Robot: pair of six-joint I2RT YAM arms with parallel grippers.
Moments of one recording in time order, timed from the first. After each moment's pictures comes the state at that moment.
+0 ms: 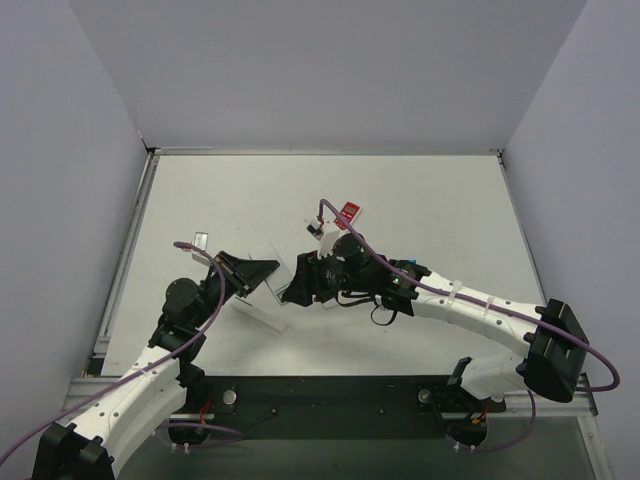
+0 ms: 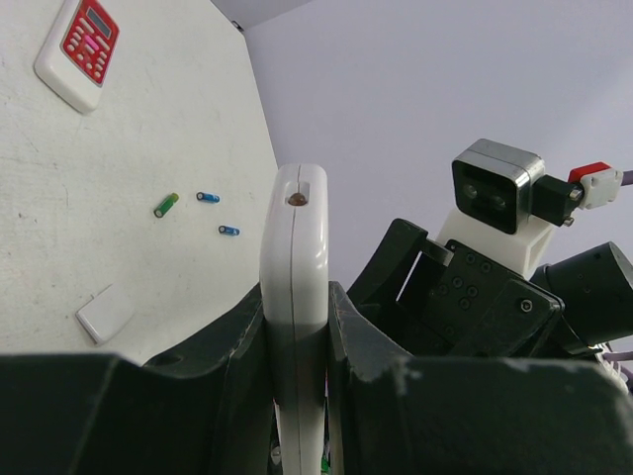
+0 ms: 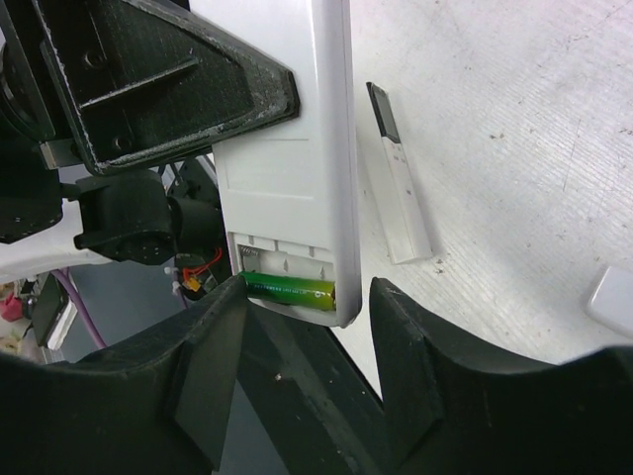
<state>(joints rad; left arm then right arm) -0.41 0.66 0.22 0.50 0.29 -1.25 0.99 1.34 0.96 -0.12 -0.20 0.62</state>
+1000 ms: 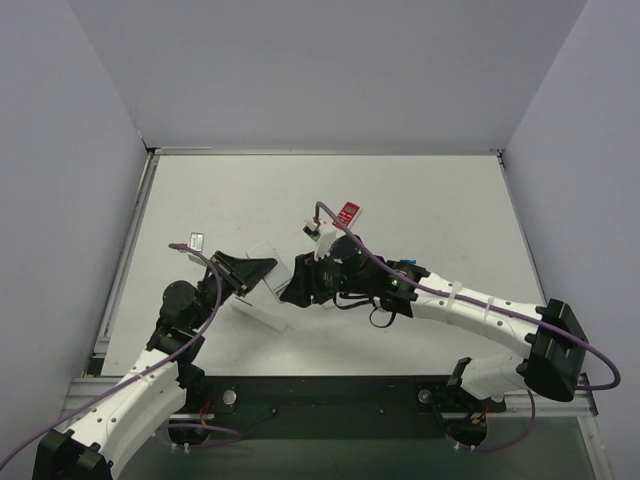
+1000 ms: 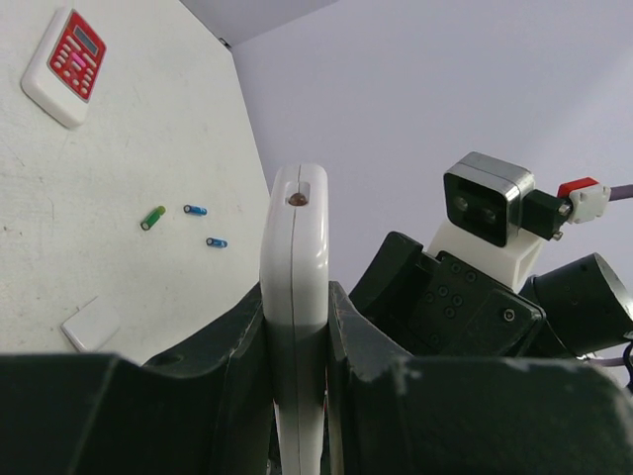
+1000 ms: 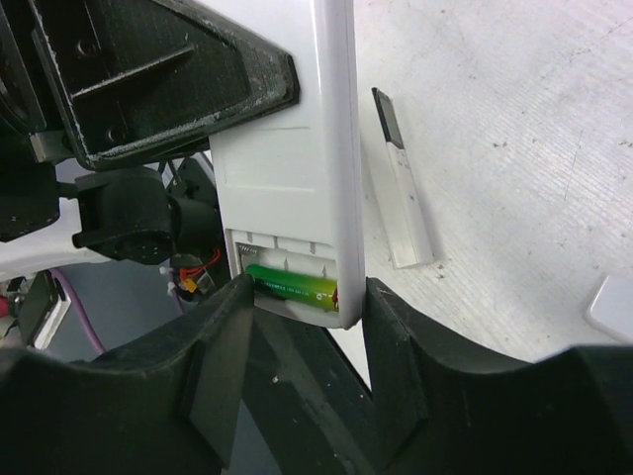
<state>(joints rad) -0.42 0.63 0.22 0.50 0.27 -1.27 1.01 1.34 0.97 -0.11 -0.18 0.60</state>
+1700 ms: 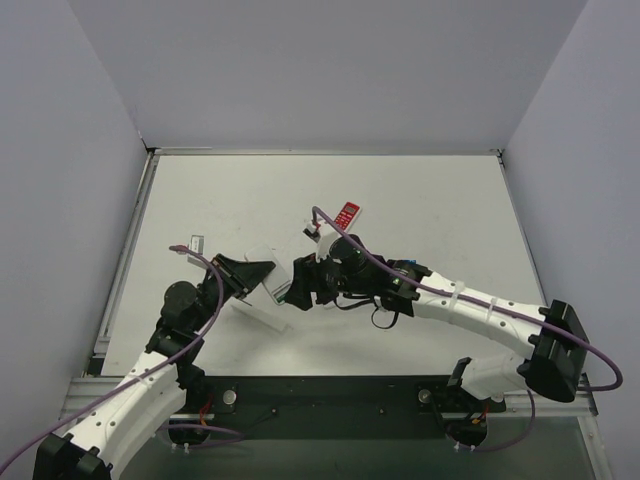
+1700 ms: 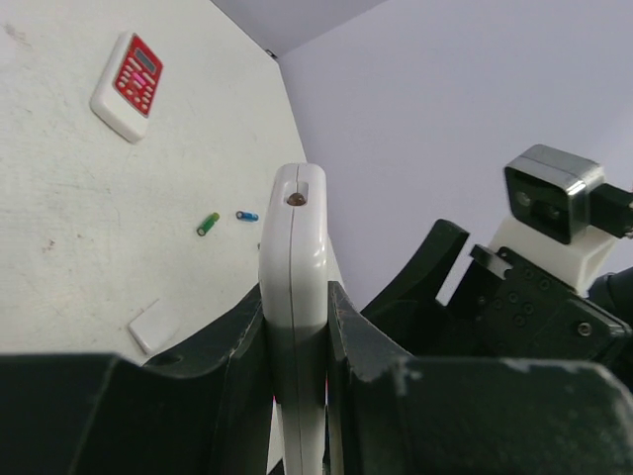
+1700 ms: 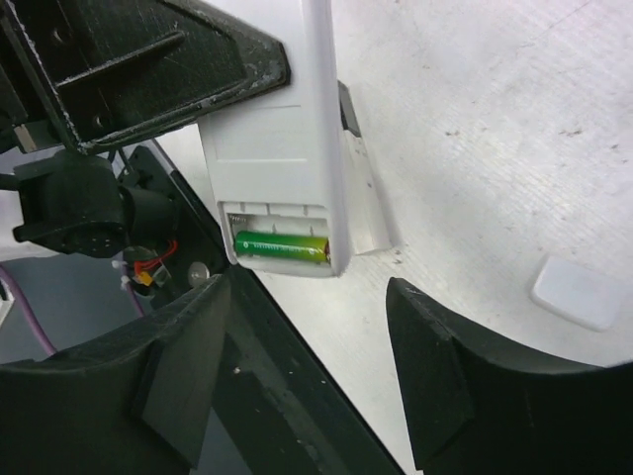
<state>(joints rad) -0.42 0.61 0.22 0.44 0.24 -1.16 1.02 1.35 1.00 -0.21 -0.11 0.54</state>
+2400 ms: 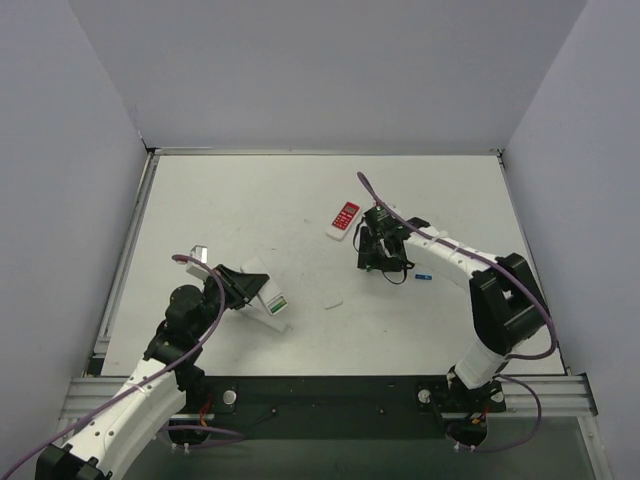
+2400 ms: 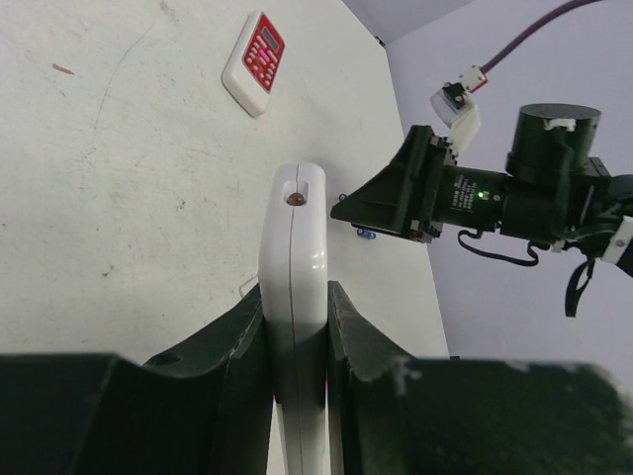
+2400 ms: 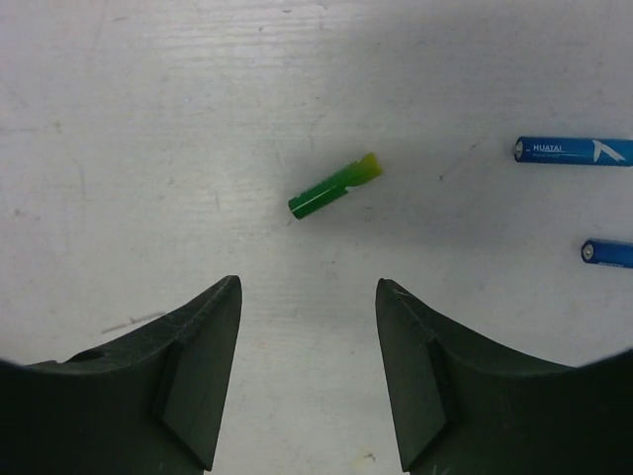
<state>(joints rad) -0.42 0.53 0.18 0.20 0.14 -1.01 0.54 1.60 1.05 -0.54 0.14 0.54</state>
